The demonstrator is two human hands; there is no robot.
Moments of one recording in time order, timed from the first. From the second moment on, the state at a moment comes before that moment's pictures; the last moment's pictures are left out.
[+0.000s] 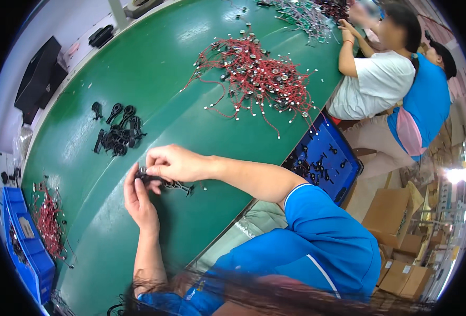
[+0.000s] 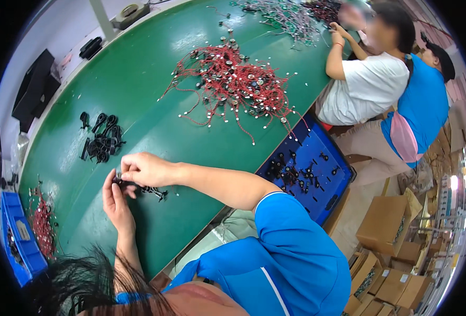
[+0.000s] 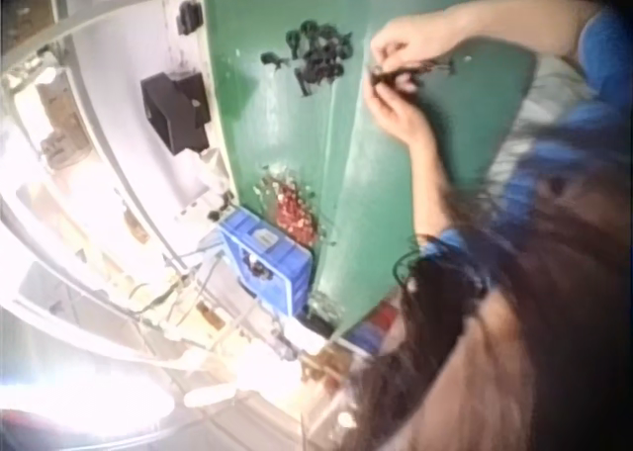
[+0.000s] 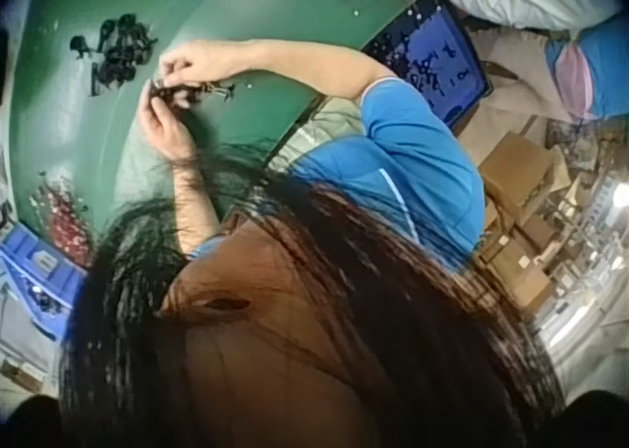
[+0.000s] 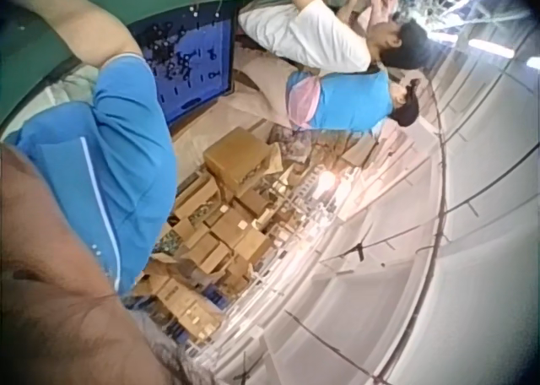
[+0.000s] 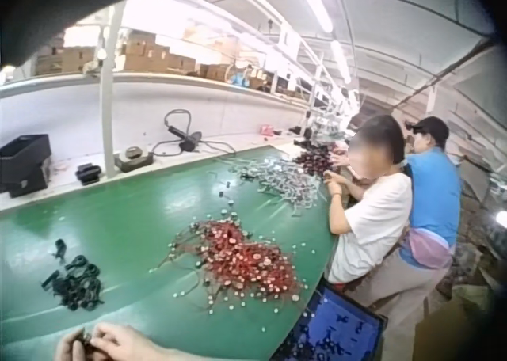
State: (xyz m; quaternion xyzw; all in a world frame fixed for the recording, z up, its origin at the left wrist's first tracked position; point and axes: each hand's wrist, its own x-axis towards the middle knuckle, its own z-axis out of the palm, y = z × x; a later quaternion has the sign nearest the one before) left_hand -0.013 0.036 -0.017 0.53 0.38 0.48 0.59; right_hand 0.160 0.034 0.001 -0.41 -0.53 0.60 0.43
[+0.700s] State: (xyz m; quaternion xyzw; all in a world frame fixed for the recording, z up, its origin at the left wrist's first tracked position) left_hand -0.014 0.037 -0.024 0.45 0.35 0.51 0.64; right_hand 0.145 0.026 0.006 -0.50 -0.60 0.48 0.40
